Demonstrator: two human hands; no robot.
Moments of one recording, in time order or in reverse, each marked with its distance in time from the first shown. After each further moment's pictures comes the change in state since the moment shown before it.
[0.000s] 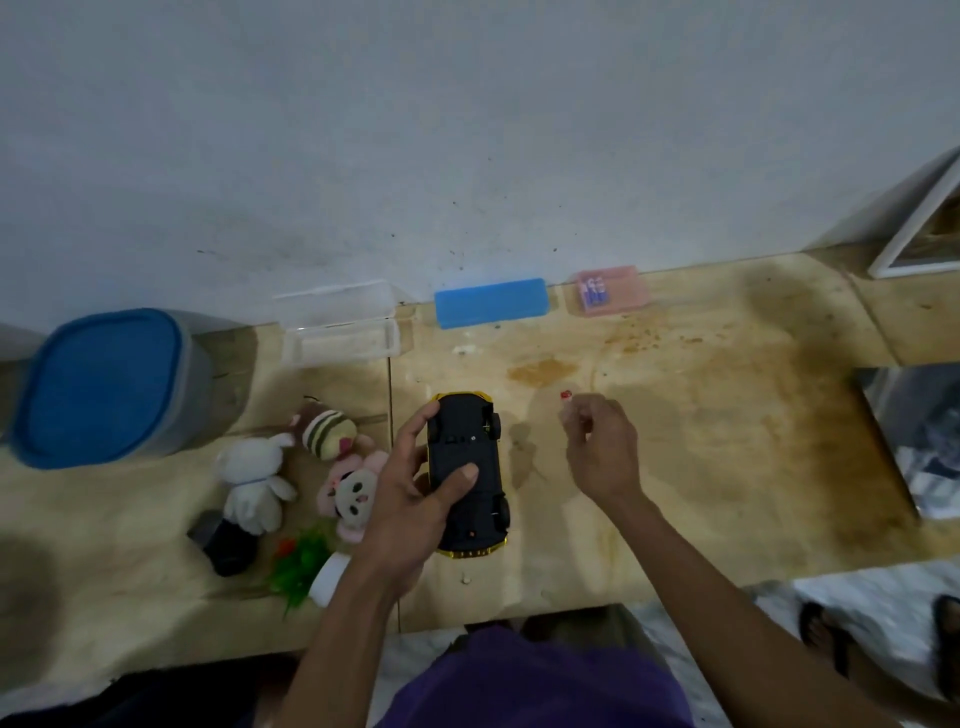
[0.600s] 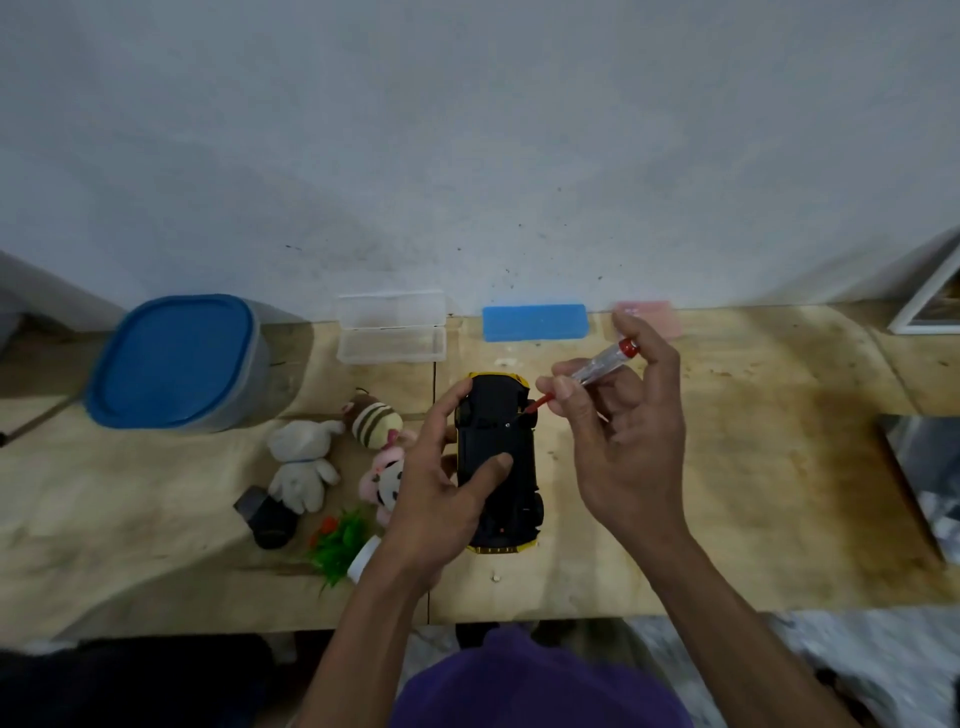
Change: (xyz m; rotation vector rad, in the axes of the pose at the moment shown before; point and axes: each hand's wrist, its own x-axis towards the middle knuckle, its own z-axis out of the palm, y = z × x) left_hand -0.048 0.028 -0.020 0.098 0.011 0.247; right_hand -0.093 -0.158 -0.055 0.733 0.055 -0.387
